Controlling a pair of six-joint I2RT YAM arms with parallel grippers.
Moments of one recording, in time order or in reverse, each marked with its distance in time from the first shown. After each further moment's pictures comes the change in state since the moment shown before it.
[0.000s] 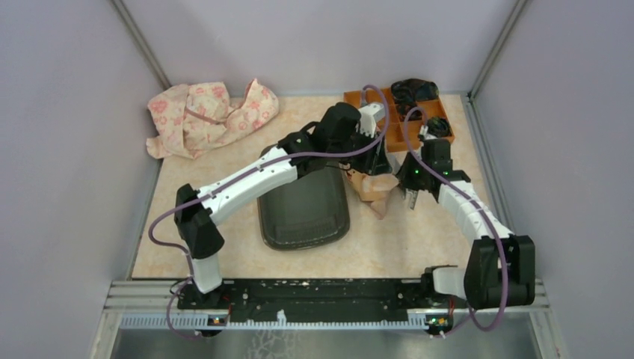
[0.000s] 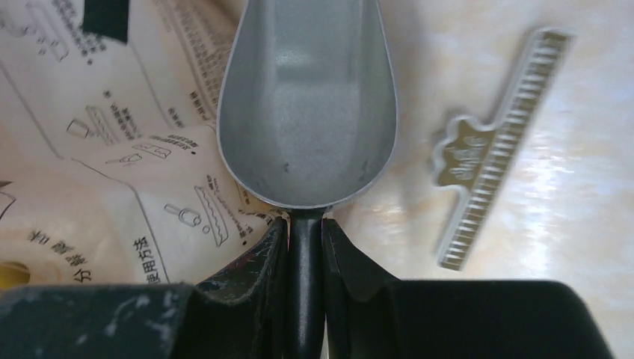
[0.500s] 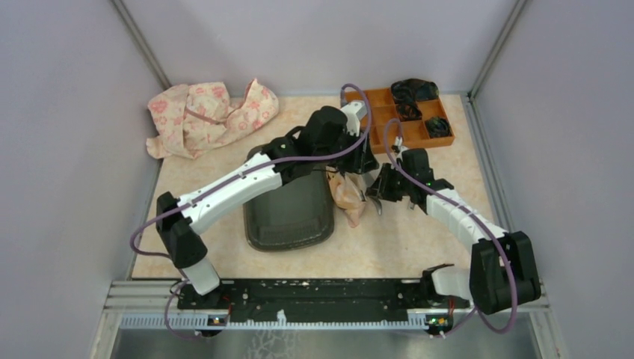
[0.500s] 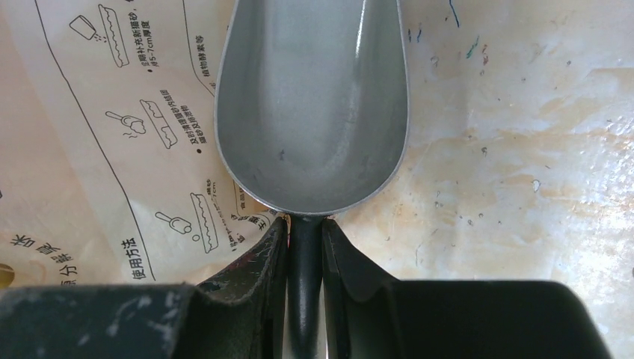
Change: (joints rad) left arm 0.000 -0.122 -0.130 0.031 -0.137 -0.087; right arm 0.203 -0.018 -0.120 0.127 -0.181 0.116
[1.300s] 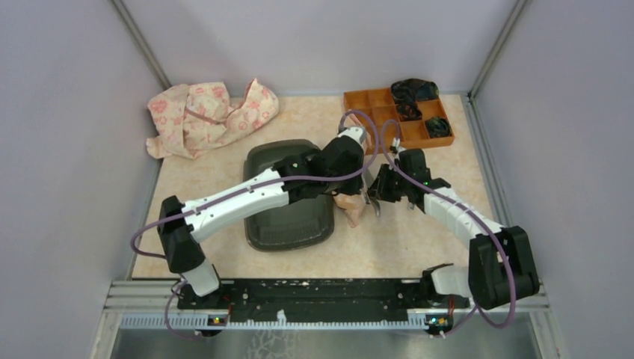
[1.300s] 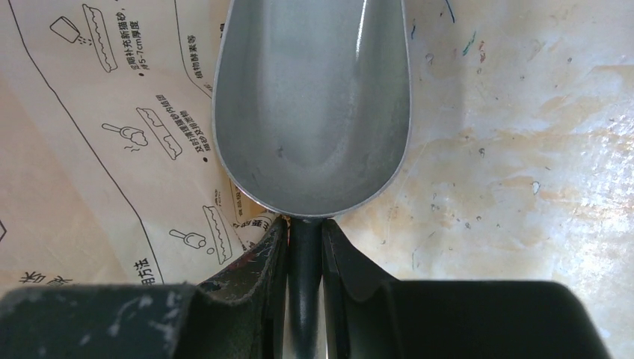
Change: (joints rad) left arm -0.121 -0.039 -0.079 -0.165 -0.340 -0.110; right arm 0.016 0.027 0.002 0.006 0.018 0.005
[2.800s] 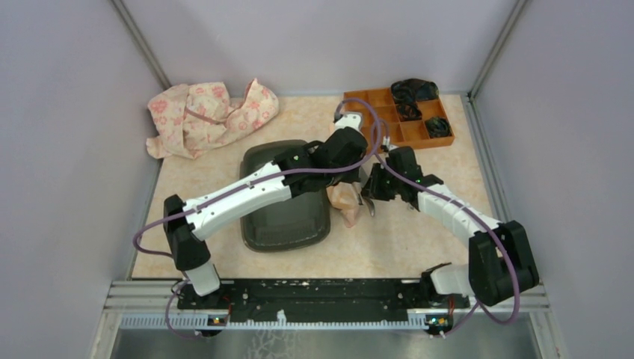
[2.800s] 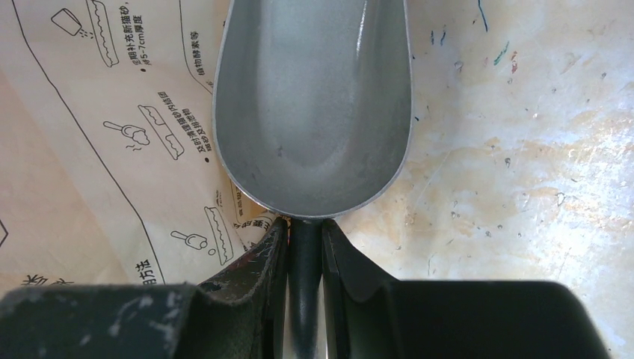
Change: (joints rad) left arm -0.013 0.051 0.144 -0.098 -0.201 0.014; right arm 0.085 0.028 0.051 -0.027 0.073 -0.003
